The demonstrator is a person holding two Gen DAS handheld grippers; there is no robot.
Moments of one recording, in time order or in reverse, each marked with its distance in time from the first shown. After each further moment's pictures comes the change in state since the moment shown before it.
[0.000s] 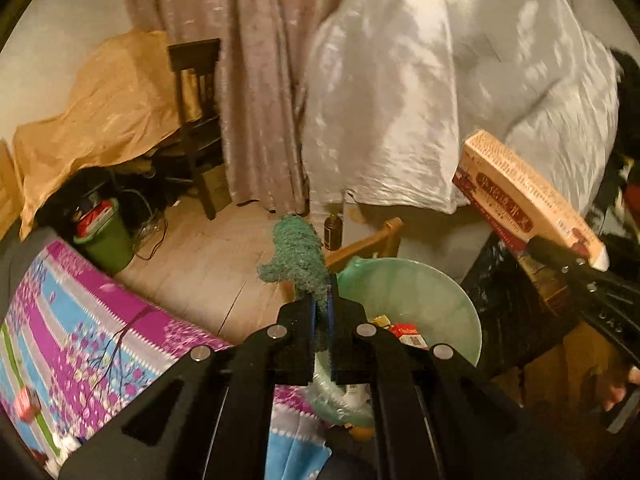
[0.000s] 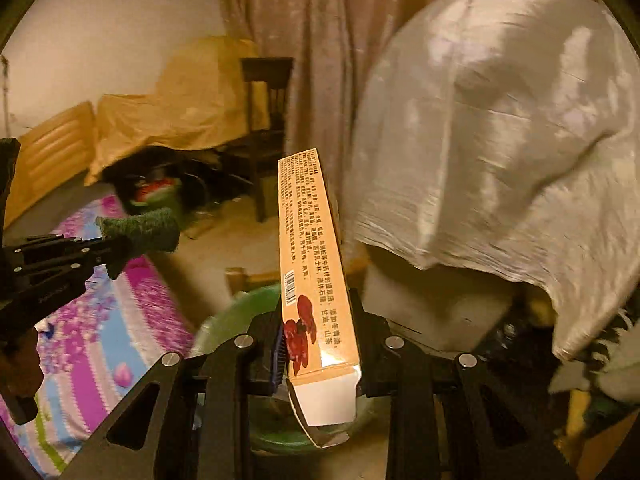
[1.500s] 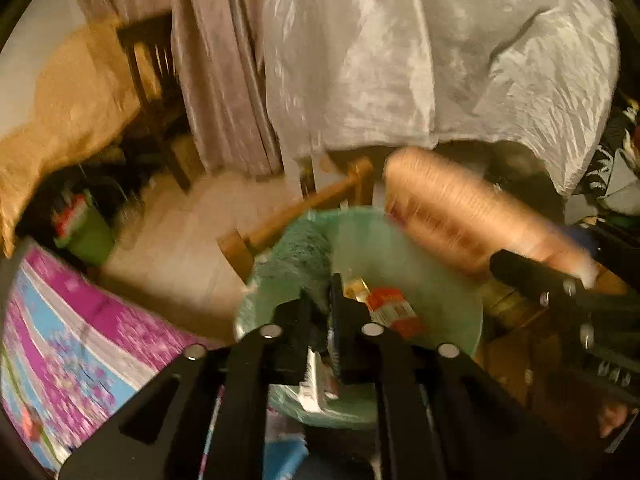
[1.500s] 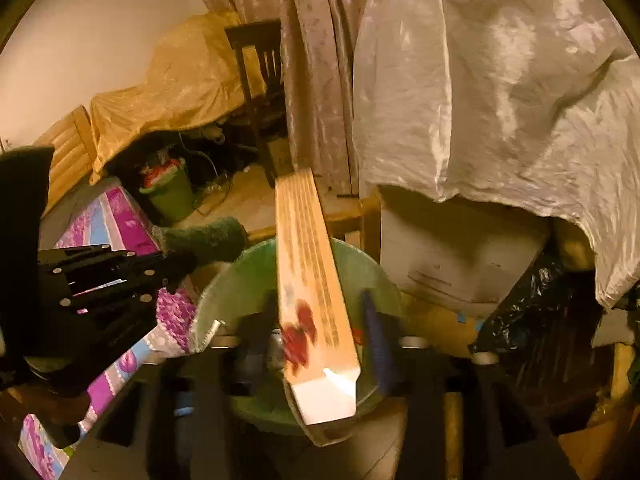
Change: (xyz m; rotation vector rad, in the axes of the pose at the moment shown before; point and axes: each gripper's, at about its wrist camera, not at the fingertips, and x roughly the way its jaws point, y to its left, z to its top) left arm 0.071 -0.043 -0.012 0.060 0.188 -0.043; right arm 0.068 0.009 -0.028 0.113 0.139 0.110
